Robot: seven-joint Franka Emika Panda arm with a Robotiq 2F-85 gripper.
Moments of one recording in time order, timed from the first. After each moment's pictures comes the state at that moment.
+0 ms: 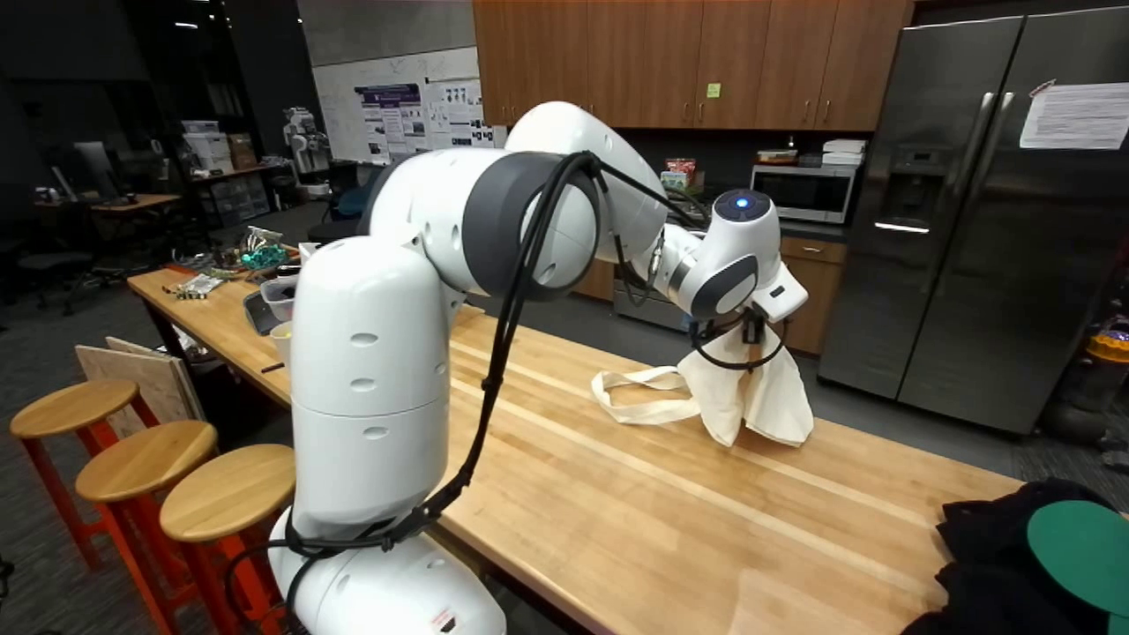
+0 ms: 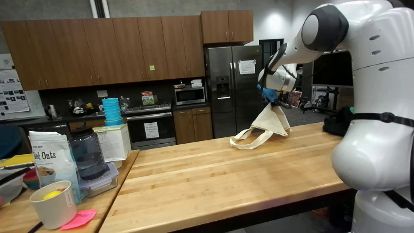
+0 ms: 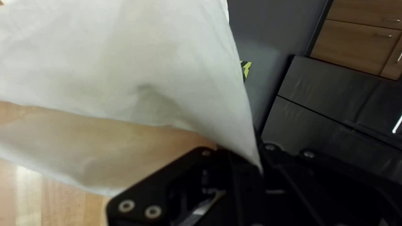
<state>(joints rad) -0.09 0.20 -0.15 -1.97 0.34 2.79 0.91</state>
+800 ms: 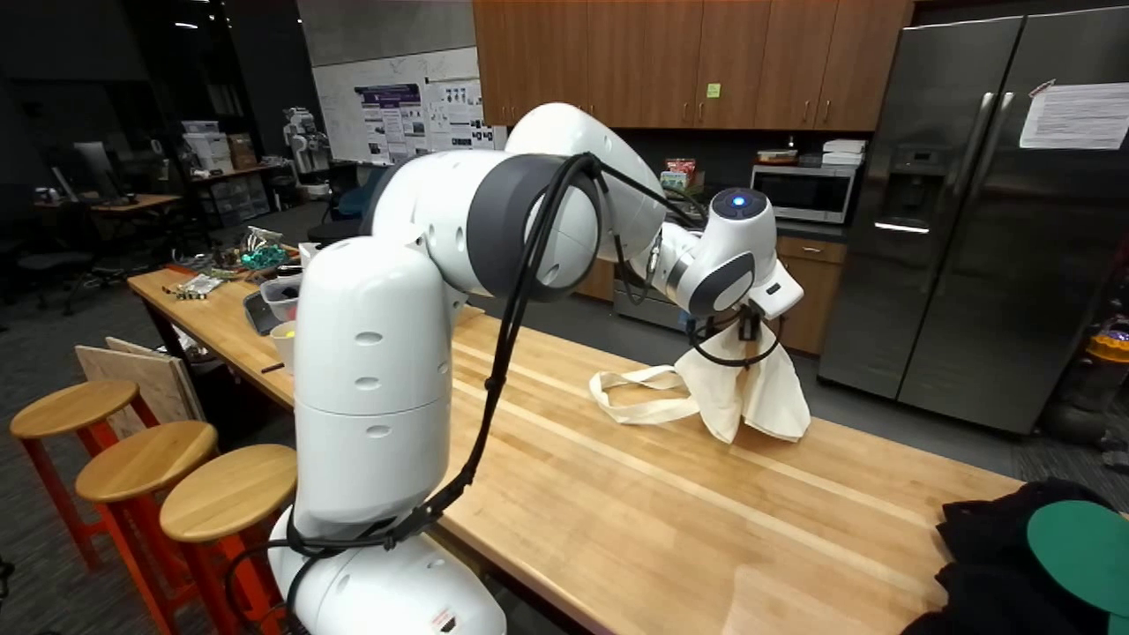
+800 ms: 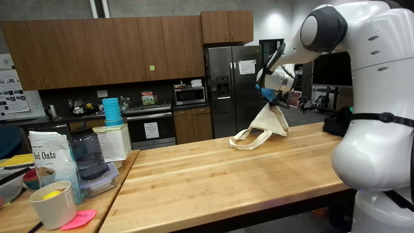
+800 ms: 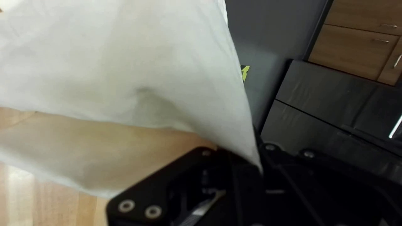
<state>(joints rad) -0.09 0.21 -0.13 -1.95 0.34 2.78 0.91</state>
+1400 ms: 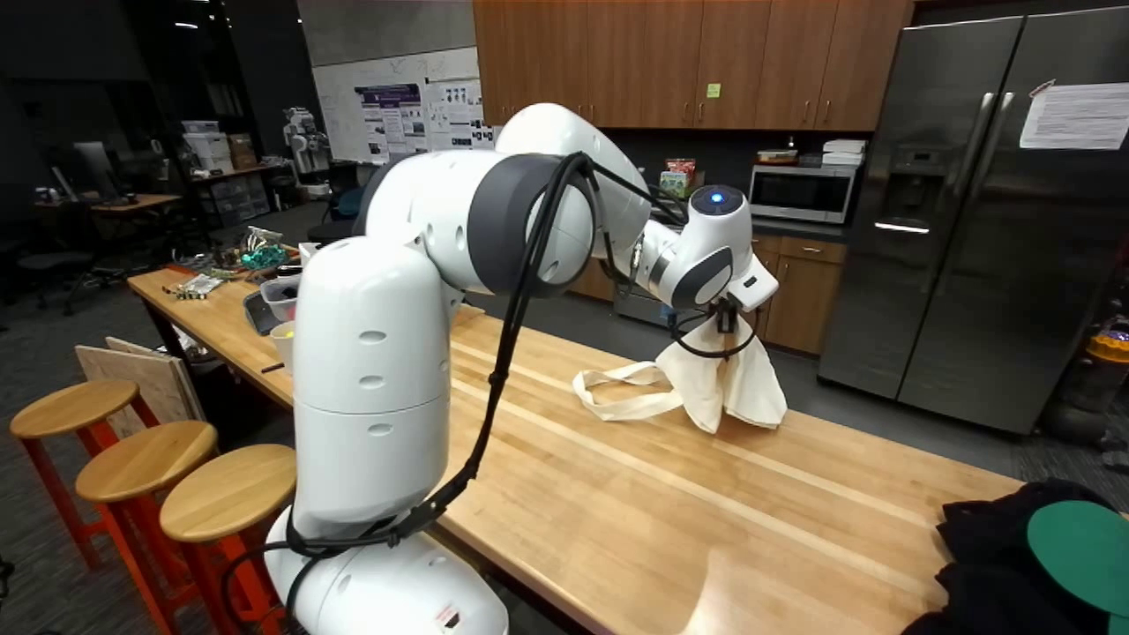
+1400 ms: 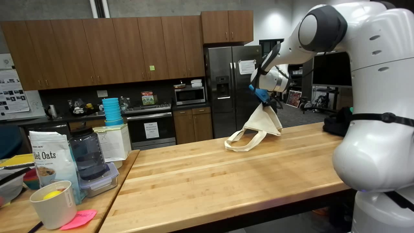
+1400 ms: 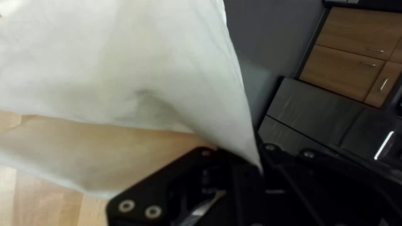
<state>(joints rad) -0.06 0.21 -0.11 -1.95 0.33 2.78 0.91</state>
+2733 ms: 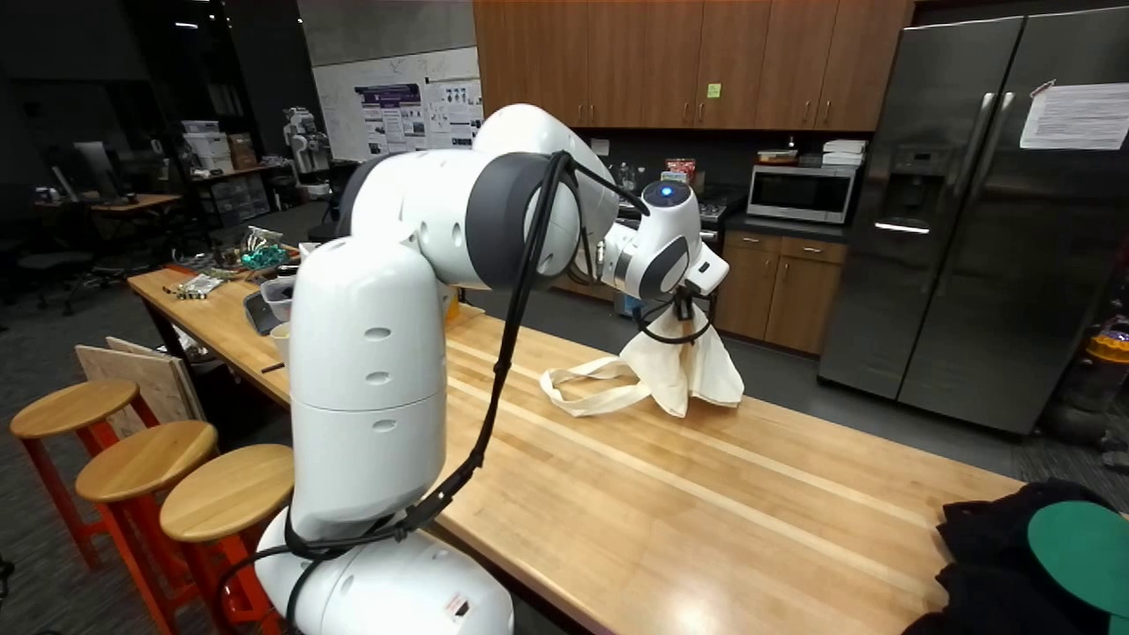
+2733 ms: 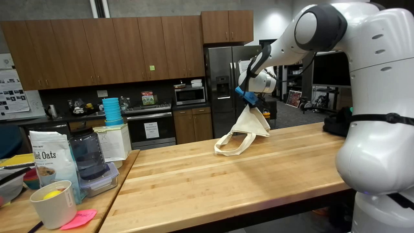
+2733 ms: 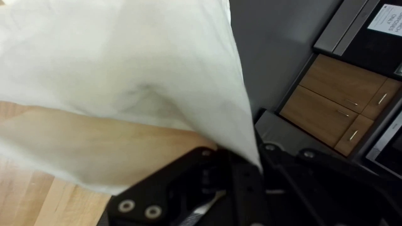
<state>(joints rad) 0.04 0.21 -0.08 -1.95 0.23 2.79 0.91</state>
